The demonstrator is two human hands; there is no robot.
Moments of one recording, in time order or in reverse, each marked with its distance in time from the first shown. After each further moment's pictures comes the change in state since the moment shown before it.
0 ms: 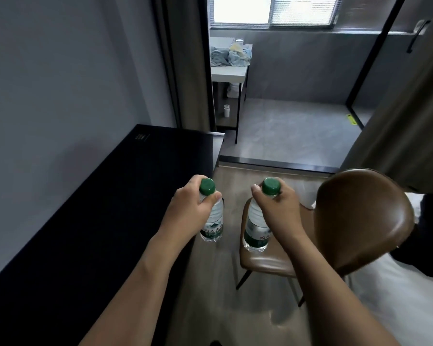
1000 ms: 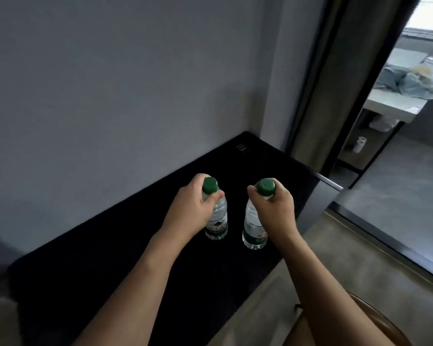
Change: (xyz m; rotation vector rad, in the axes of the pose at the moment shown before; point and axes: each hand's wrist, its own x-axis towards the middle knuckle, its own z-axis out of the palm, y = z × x) left_hand 0.169 -0.118 -0.098 0.127 0.466 -0.373; right_hand 0.198 -0.017 0.274 0.184 -0.637 -0.138
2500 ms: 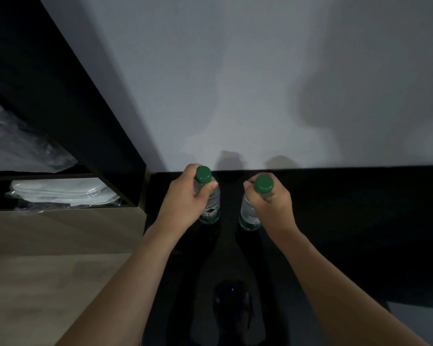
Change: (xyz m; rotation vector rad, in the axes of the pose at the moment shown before) left_hand -0.064 -0.392 -0.184 0.070 0.506 -0.524; right_hand -0.058 0.059 0.468 0.066 -0.845 0.003
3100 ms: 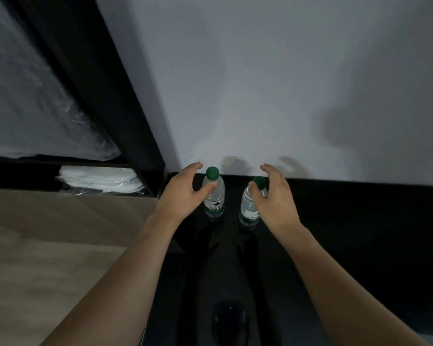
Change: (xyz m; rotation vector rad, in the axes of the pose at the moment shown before) left_hand -0.039 0.038 -0.049 0.193 0.014 -0.075; right_hand -0.033 -0.067 -0.033 -0.375 -0.071 -0.133
